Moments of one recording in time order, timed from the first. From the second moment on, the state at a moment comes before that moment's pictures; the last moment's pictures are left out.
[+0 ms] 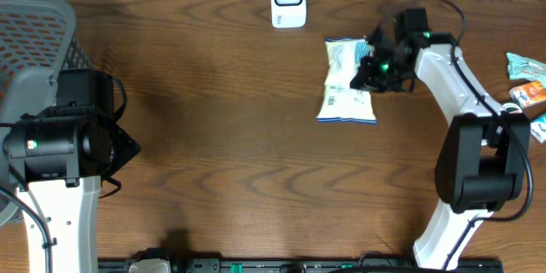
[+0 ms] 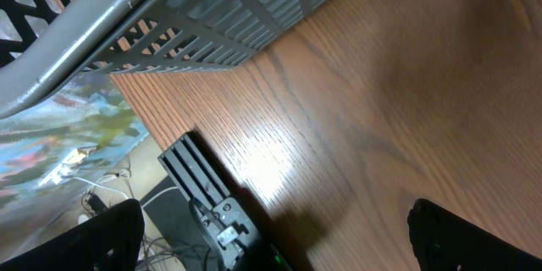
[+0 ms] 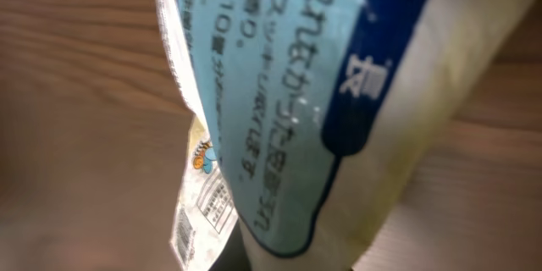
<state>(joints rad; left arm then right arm) 0.07 1.19 1.48 -1.69 -0.42 -0.73 0.10 1.99 1.57 -0.93 -0.34 0.12</state>
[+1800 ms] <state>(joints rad) 0.07 1.19 1.48 -1.69 -0.42 -0.73 0.39 2.14 1.81 -1.26 -0.14 -0.03</state>
